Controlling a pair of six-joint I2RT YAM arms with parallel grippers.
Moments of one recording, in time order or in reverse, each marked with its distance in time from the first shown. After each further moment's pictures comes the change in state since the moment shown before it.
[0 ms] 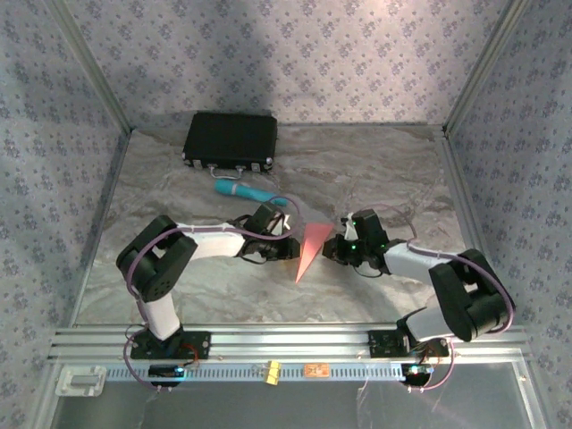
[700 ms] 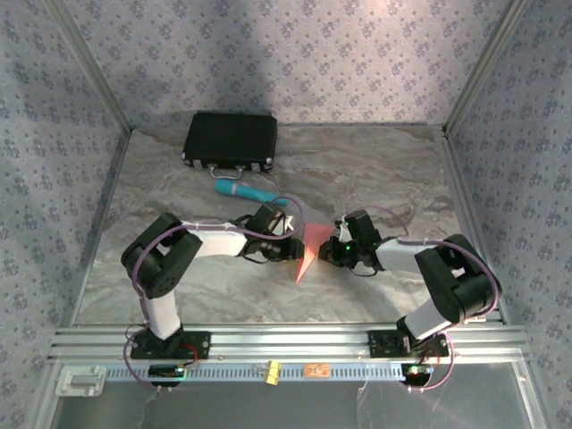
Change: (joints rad) left arm 0.003 0.038 0.013 0.042 0.086 0.001; right arm 0.025 0.113 0.028 0.030 -0.006 0.005
